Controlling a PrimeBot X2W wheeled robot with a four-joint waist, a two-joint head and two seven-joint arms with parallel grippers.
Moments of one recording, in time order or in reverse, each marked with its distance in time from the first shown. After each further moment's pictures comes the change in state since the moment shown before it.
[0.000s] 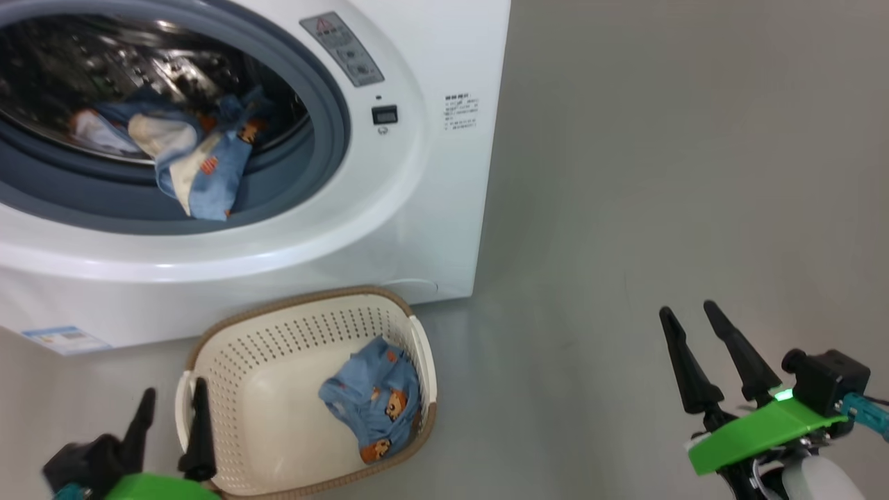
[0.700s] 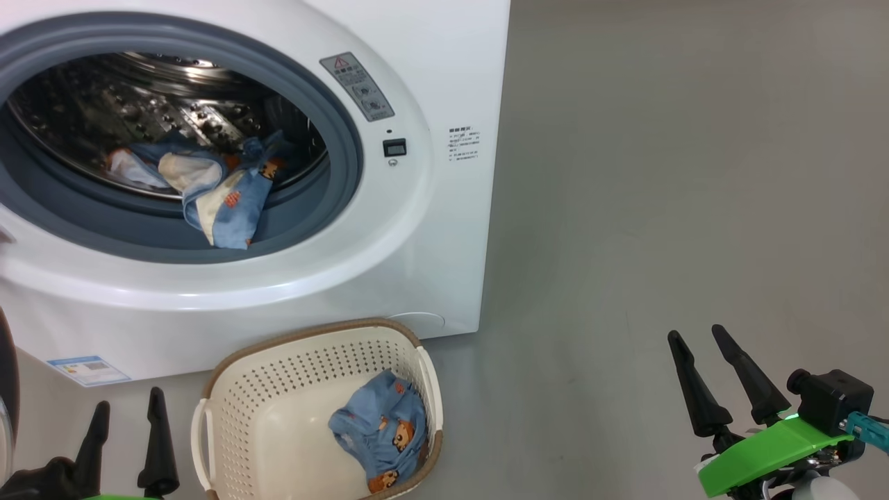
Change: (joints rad) left arm 0.068 -0.009 0.110 -0.087 0.036 0.000 0.000; right arm 0.041 -0.025 0.001 0.021 0.003 0.000 0.000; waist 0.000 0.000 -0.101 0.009
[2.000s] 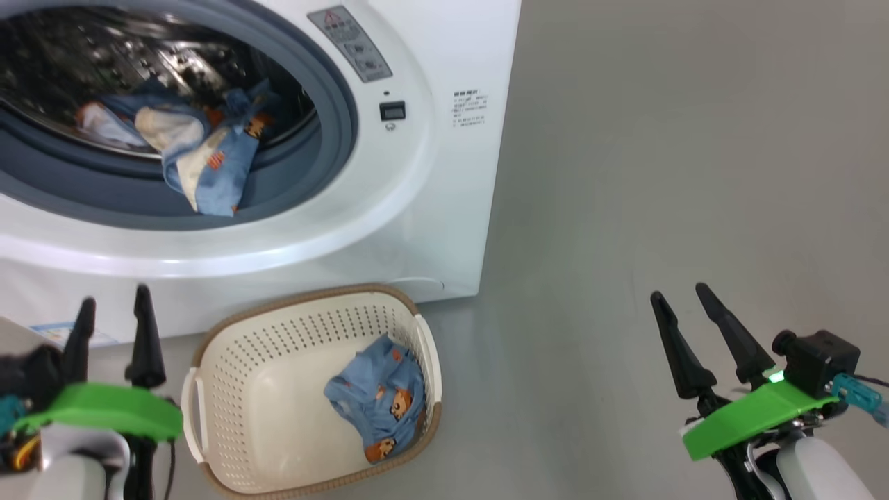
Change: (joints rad) left arm -0.324 0.059 -0.066 0.211 -0.027 0.000 0.000; right arm -0.104 0.011 0.029 0.008 -0.018 0.000 0.000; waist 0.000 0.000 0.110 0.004
